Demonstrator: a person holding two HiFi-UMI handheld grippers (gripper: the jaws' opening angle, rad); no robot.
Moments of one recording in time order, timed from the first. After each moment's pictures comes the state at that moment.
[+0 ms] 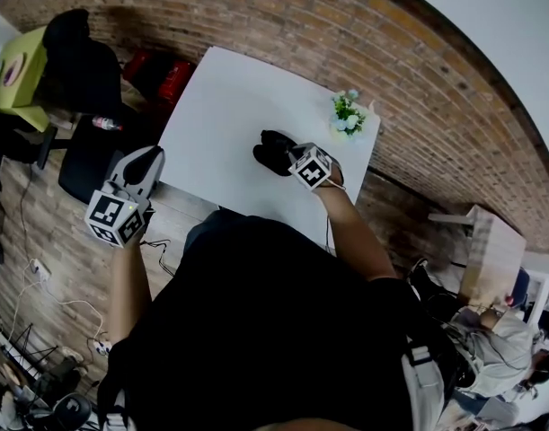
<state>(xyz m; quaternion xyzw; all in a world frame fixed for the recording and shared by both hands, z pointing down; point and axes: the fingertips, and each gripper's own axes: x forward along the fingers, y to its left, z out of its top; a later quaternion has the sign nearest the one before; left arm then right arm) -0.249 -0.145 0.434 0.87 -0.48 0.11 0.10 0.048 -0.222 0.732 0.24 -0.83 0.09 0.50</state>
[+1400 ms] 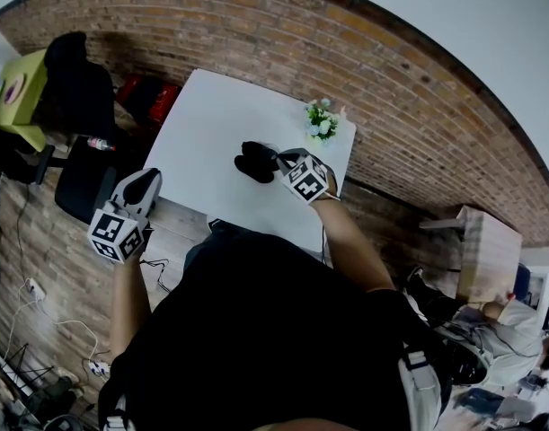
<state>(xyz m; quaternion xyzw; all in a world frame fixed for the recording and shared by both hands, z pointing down) -0.200 -0.080 0.419 0.87 -0.47 0.10 0.09 0.070 -0.184 0.614 0.27 -0.86 0.02 0.42</state>
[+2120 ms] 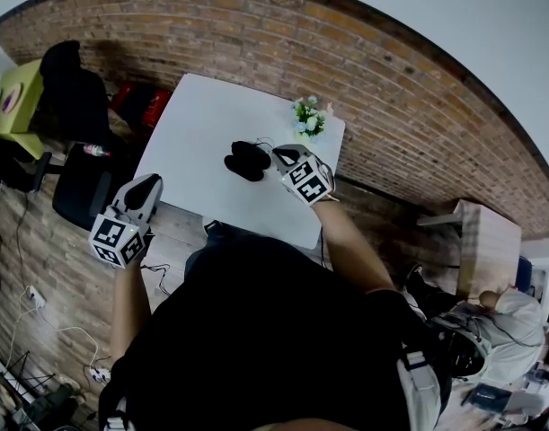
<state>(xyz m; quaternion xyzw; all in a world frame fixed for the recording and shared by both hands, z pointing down) -0.160 -0.058 0.415 0.88 -0.46 0.10 0.08 0.091 -0.170 0.561 0.30 -0.89 0.00 0.34</state>
